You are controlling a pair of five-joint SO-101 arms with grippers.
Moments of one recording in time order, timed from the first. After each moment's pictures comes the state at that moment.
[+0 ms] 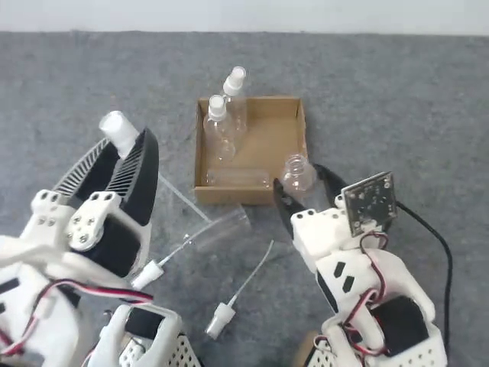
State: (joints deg) left arm 9.8 -64.7 4.4 80.2 27.3; right arm -28.4 -83.8 55.0 55.9 -2.9
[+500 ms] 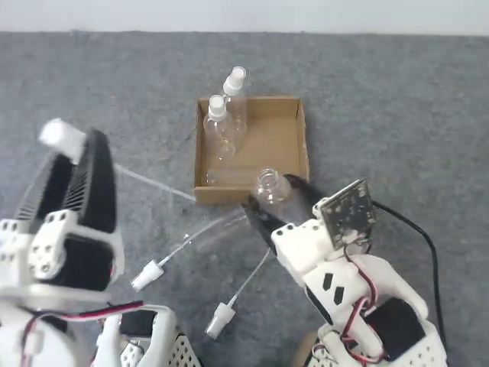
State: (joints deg) left arm -2.2 -73.6 10.7 72.4 33.8; right arm -38.0 -83.8 55.0 55.9 -1.5
